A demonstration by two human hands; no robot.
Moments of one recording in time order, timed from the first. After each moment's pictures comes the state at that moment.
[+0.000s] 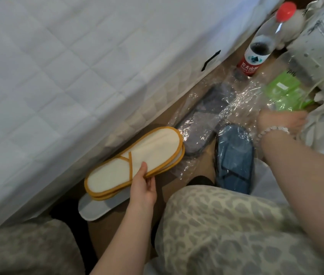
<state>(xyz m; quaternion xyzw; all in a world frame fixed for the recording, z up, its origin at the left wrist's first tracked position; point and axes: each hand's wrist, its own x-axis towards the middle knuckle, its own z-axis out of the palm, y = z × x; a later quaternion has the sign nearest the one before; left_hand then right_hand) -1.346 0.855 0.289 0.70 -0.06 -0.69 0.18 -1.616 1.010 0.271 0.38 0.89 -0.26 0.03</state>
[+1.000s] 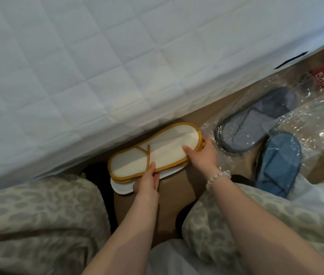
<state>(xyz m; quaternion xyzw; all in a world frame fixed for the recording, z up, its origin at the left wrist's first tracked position) -1.246 0.802 0.250 0.76 -0.01 -0.63 0.16 -1.378 0.858 0.243 -0.01 0.85 -0.32 0.41</state>
